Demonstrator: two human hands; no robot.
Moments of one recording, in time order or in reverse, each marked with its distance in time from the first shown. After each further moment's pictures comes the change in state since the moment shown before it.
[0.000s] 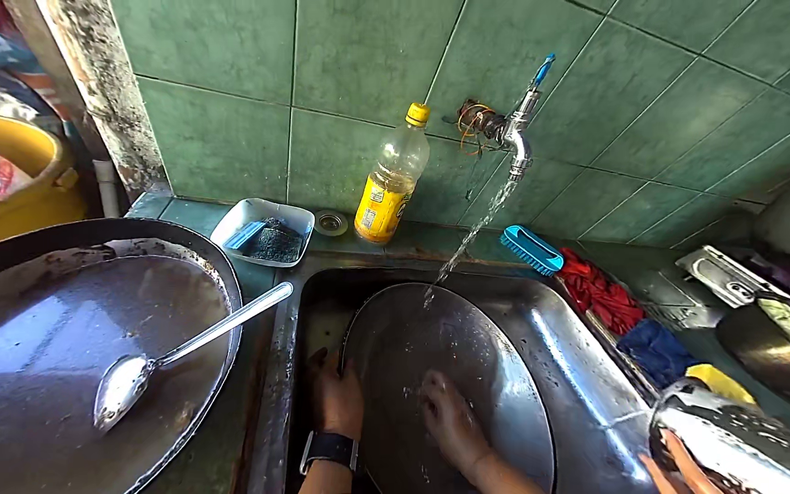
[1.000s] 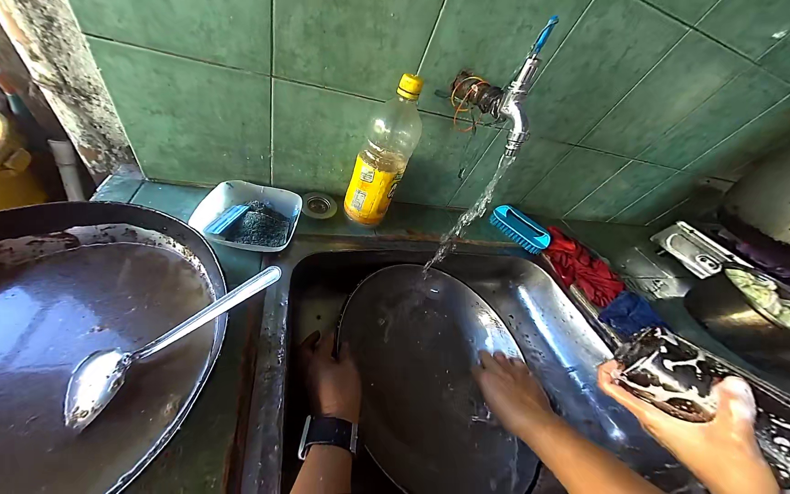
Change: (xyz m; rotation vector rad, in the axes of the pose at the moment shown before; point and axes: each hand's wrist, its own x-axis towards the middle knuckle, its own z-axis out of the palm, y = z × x) left_hand -0.006 0.001 0.002 -0.015 0.032 0.009; right_hand -0.021 0.028 -0.067 -0.641 -0.310 0.177
